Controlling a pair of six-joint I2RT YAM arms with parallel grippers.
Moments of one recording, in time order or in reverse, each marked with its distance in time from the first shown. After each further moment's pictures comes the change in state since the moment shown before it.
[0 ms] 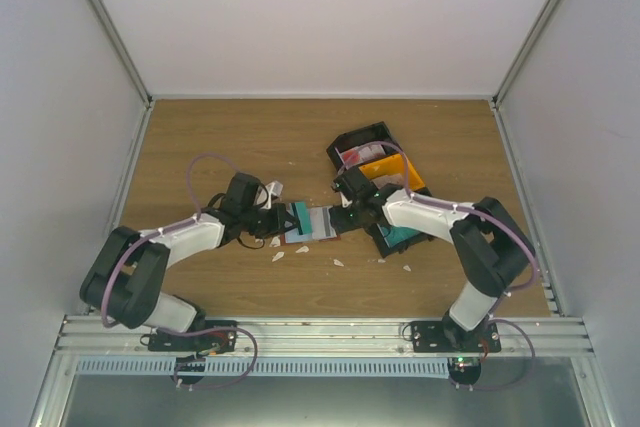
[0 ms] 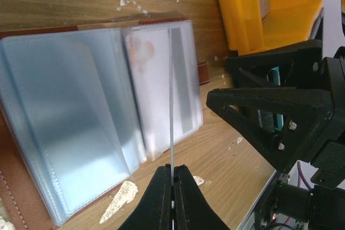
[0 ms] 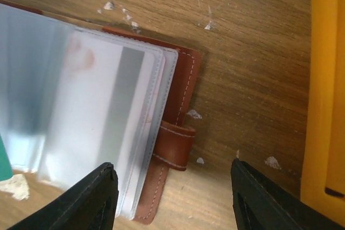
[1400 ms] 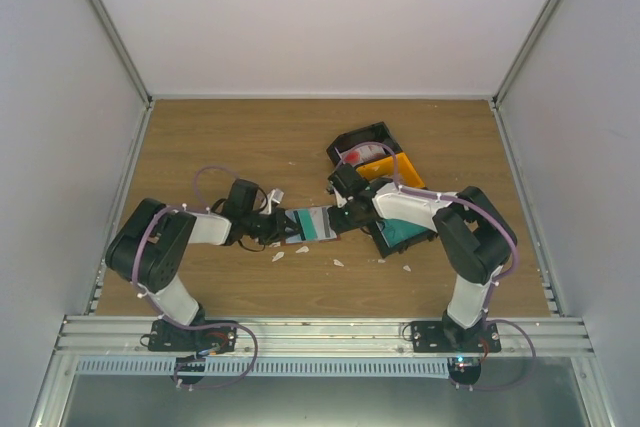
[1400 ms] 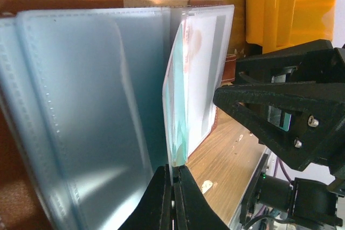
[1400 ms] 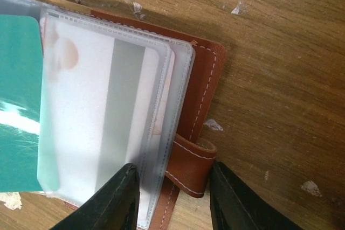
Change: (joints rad) left arm 0.058 0.237 -0.049 0.248 0.174 -0.051; right arm -0.010 0.139 0.097 -0.074 -0.074 -0.021
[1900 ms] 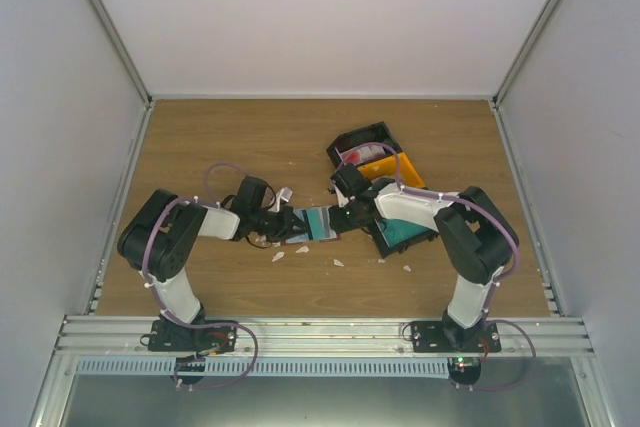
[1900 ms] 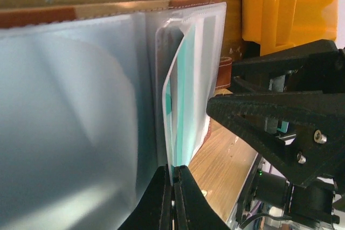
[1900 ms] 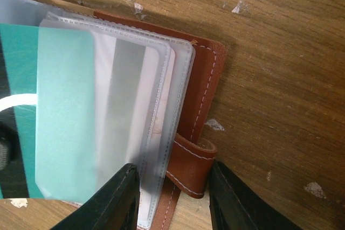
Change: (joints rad) left arm -0.040 0.082 0.054 0.027 0.024 -0.019; right arm -0.013 -0.005 -0.017 0.026 -0.036 0.007
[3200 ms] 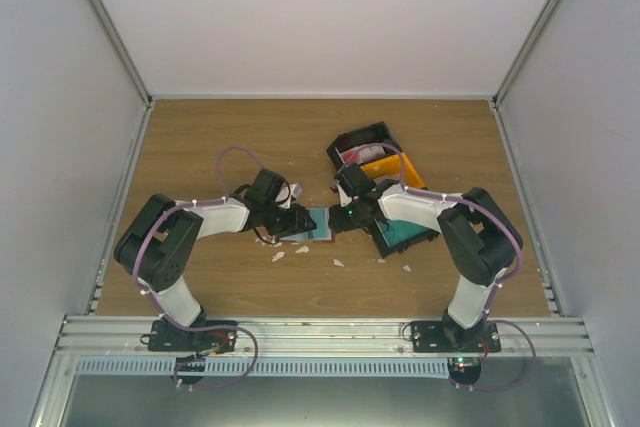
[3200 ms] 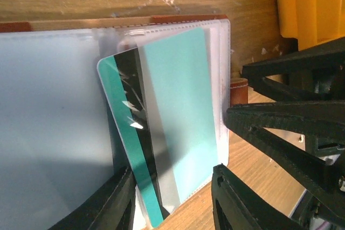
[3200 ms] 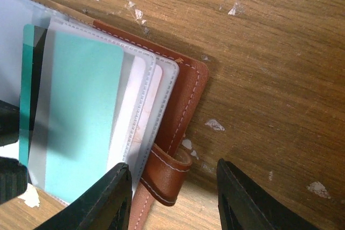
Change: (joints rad) left arm -0.106 -0.049 0.164 -0.338 -0.240 0.145; right arm -0.024 -0.024 -0.034 0.043 -0.031 0.031
